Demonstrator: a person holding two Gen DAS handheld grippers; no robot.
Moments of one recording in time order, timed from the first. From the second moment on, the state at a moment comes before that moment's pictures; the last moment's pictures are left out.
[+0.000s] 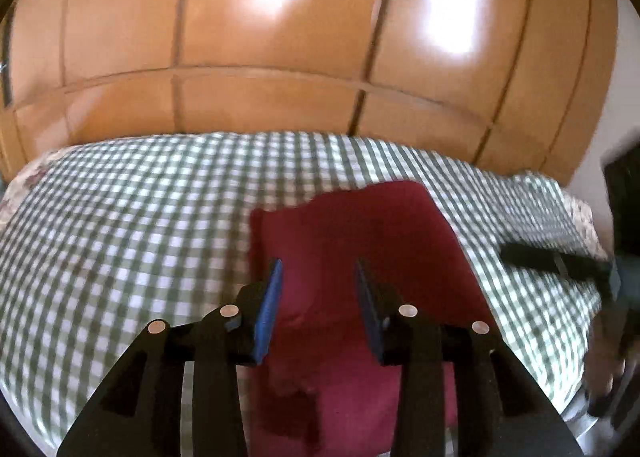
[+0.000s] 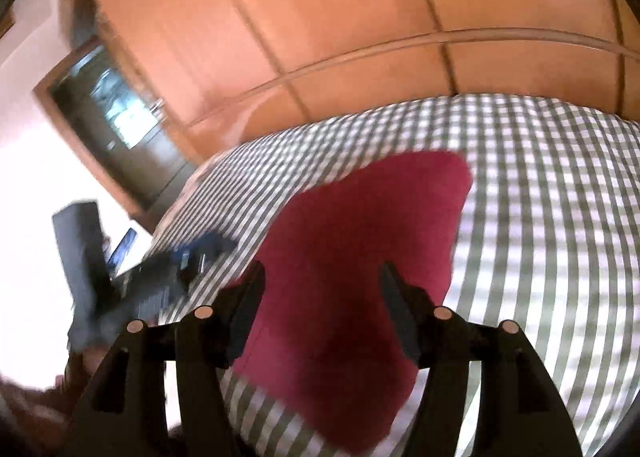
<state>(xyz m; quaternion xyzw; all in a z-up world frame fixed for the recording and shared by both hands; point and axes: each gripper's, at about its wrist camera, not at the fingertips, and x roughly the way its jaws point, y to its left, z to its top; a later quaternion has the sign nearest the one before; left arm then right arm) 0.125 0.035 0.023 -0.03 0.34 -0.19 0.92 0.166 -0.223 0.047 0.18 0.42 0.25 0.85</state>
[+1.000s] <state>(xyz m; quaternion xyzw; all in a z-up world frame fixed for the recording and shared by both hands) 0.120 0.059 -0.032 -0.06 0.42 -0.11 0.90 0.104 -0.192 -0.002 0.05 0.42 0.22 0.88</state>
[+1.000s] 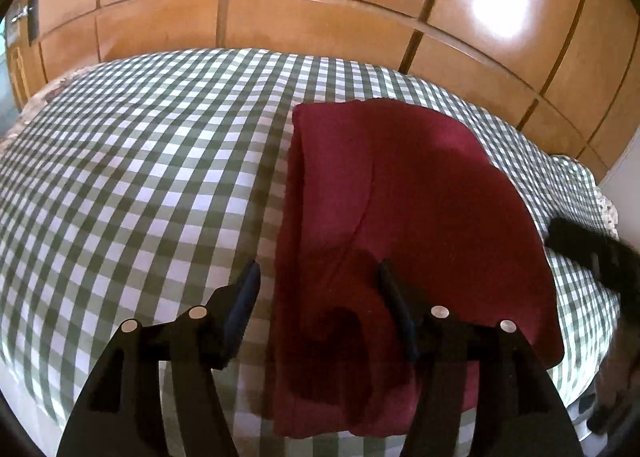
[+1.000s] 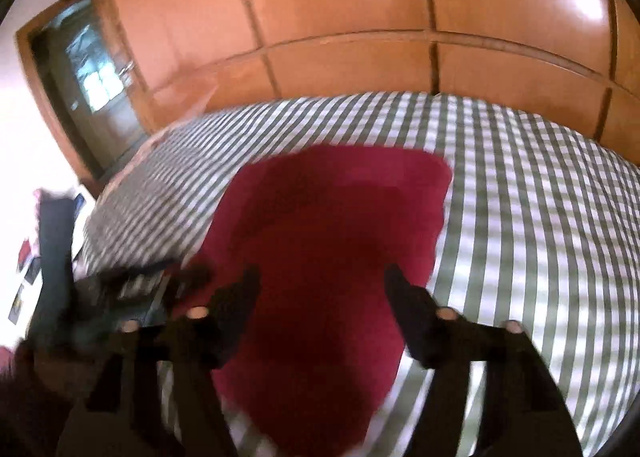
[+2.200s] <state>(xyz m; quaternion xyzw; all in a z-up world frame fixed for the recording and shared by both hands) 0.121 0.088 -0.060 -0.21 0.43 -0.22 0.85 0.197 -0.212 -0.066 0.25 0.52 0.27 0.77</state>
